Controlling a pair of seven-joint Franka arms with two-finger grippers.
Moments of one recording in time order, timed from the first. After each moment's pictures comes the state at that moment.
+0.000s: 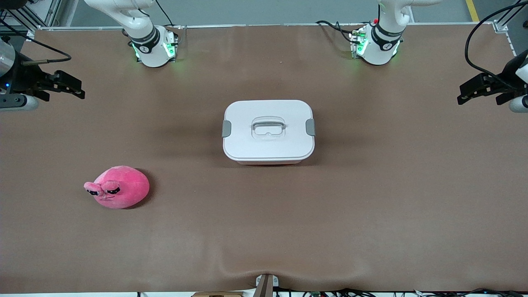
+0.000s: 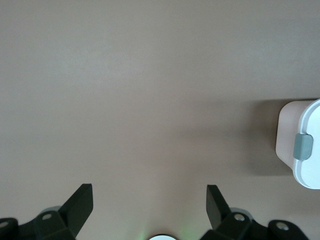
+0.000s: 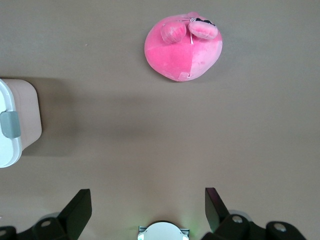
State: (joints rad) left arm -0.03 0.00 0.01 -1.52 0.00 1.47 0.00; right arm 0.00 -0.04 0.03 -1.59 0.03 1.42 -0.02
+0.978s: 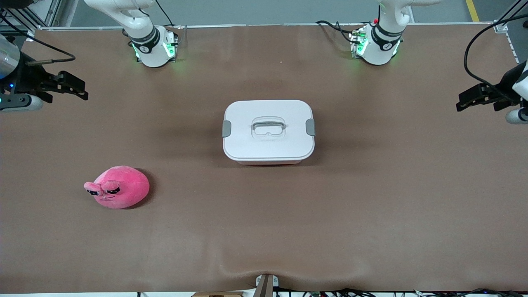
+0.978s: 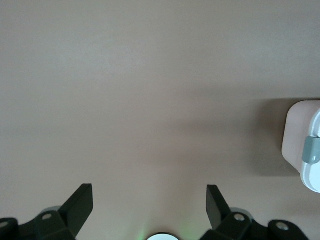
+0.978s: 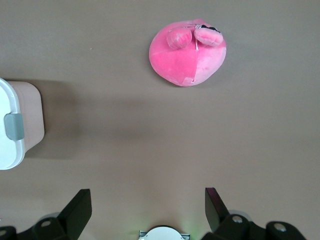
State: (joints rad) left arm -0.03 0.06 0.02 -1.52 0.00 1.48 0.00; right arm 0.01 -0.04 0.03 -1.60 0.03 1.44 -0.02
